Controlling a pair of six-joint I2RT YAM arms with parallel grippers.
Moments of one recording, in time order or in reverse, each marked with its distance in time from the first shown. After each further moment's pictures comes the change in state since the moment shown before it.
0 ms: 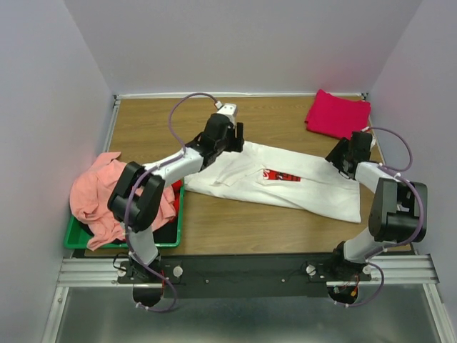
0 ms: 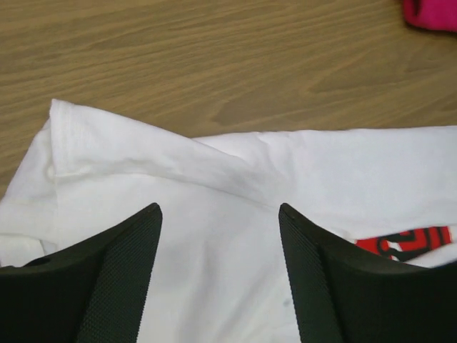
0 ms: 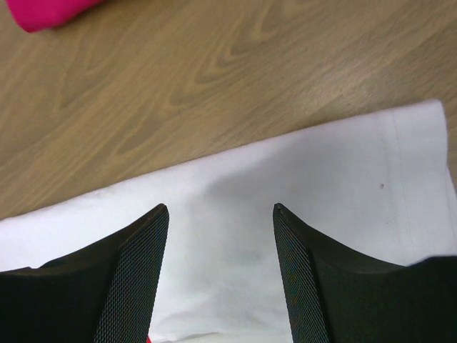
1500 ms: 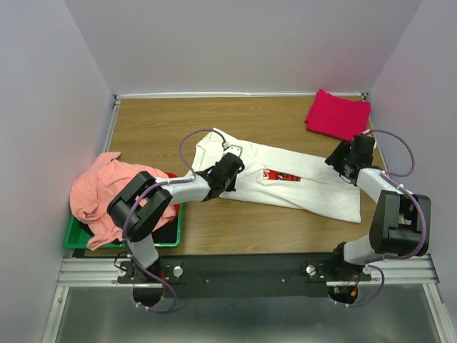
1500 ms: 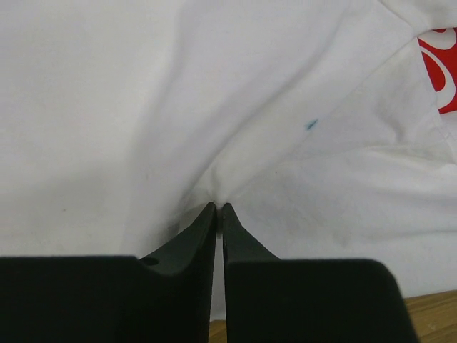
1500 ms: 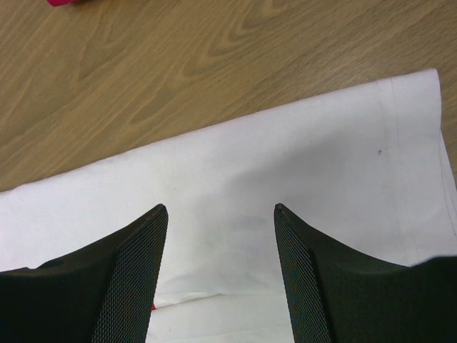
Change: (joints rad) left arm -0.264 -0.150 -0.362 -0.080 -0.270 -0.077; right arm 0.000 -0.134 -0.062 -0.031 -0.034 -0.018
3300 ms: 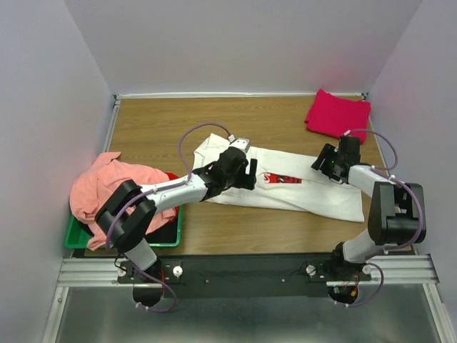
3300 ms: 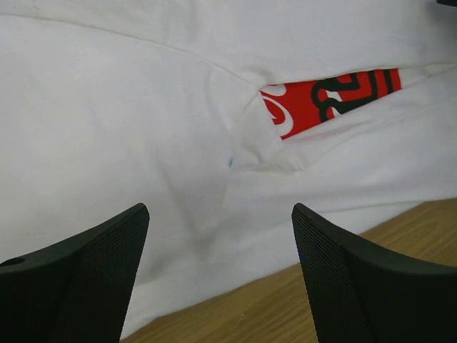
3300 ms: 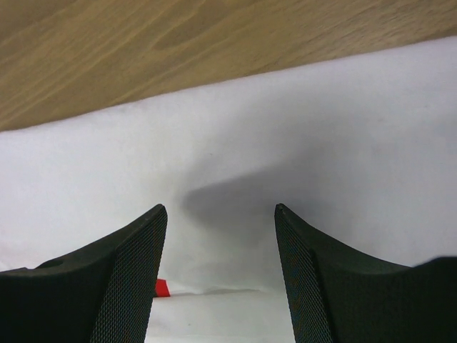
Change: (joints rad) left arm -0.064 -0.137 0.064 -0.050 0.142 -0.087; right arm 0.084 0.071 0.010 -0.022 -0.066 -0.053
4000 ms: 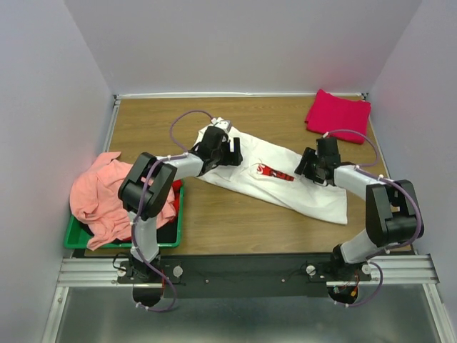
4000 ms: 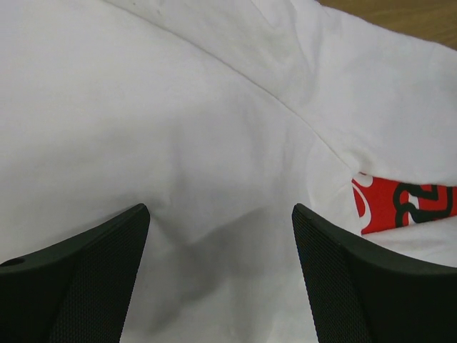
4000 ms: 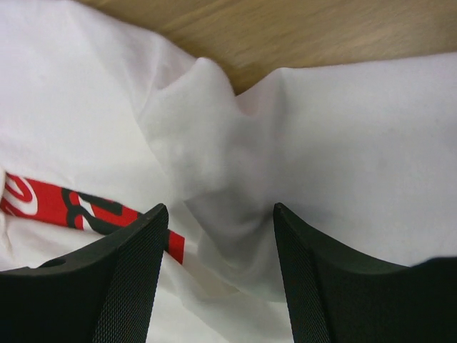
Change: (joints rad) left arm 0.314 0.322 0.111 0.238 0.227 0.075; right arm 0.209 0.028 0.011 -0.052 0.064 0.077
